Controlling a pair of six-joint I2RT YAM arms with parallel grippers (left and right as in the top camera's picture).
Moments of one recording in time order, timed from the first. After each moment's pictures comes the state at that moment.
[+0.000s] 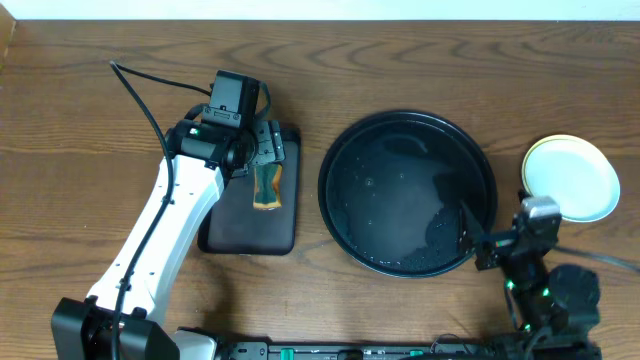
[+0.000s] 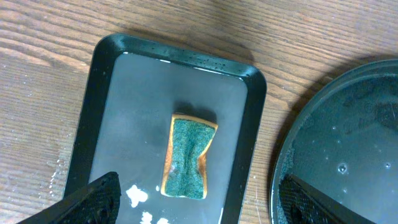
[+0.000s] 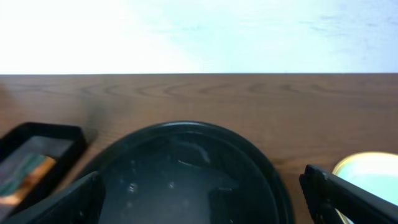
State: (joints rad) left arm -0.26 1.51 1.28 -0.86 -0.06 -0.43; right arm 0.10 0.26 0.37 -0.32 -0.12 0.09
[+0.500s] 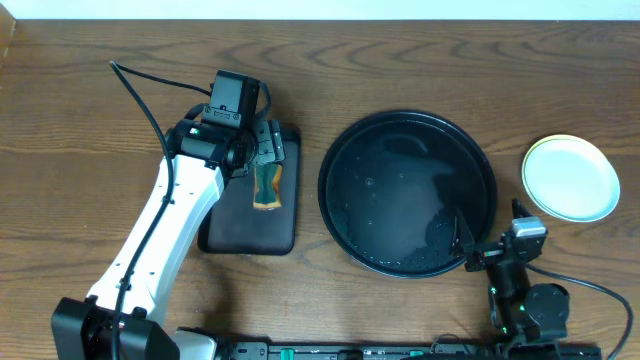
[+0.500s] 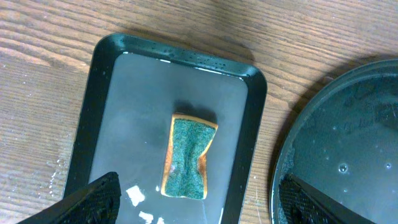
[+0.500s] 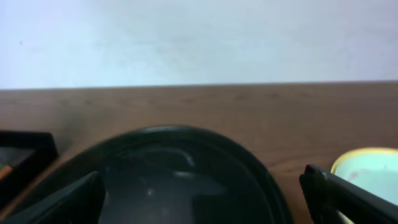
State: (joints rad) left arm -0.26 1.51 1.28 -0.86 -0.06 -0.43; right arm 0.10 0.01 0.02 -0.08 -0.07 0.09
